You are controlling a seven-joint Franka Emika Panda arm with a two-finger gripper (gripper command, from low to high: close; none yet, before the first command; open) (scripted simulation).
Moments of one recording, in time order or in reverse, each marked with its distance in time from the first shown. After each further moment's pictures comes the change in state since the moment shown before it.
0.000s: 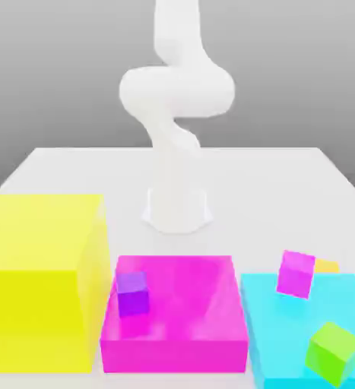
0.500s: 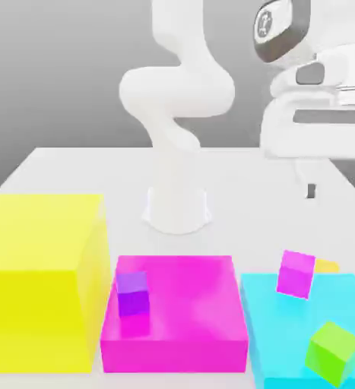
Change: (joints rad) arm 0.001 0.541 0.453 -0.212 -0.175 0.324 0.571
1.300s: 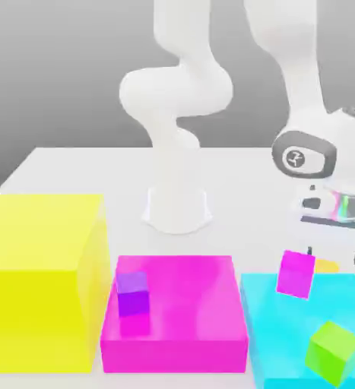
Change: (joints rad) arm 0.340 0.426 -0.089 -0.150 -0.257 0.236 0.836
